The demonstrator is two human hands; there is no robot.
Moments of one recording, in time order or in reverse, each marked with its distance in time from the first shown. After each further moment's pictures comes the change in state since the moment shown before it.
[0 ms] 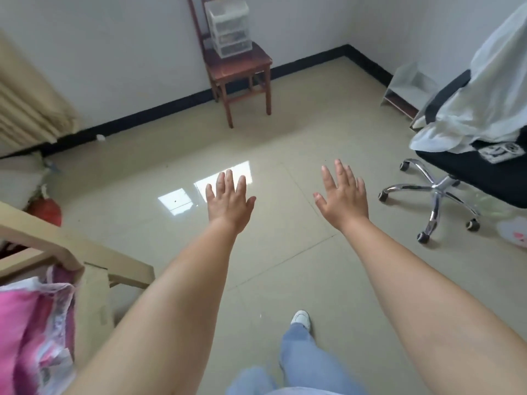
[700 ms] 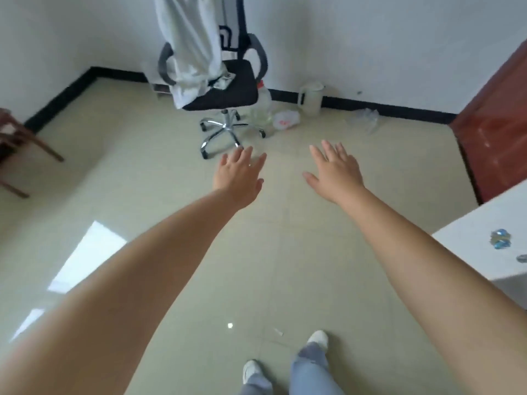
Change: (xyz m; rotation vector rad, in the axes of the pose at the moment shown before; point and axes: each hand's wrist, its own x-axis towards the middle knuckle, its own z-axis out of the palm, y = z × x) left_hand -0.369 0.281 -0.012 0.108 0.143 1.203; right_hand -0.512 0.182 -0.060 0.034 0.088 0.820
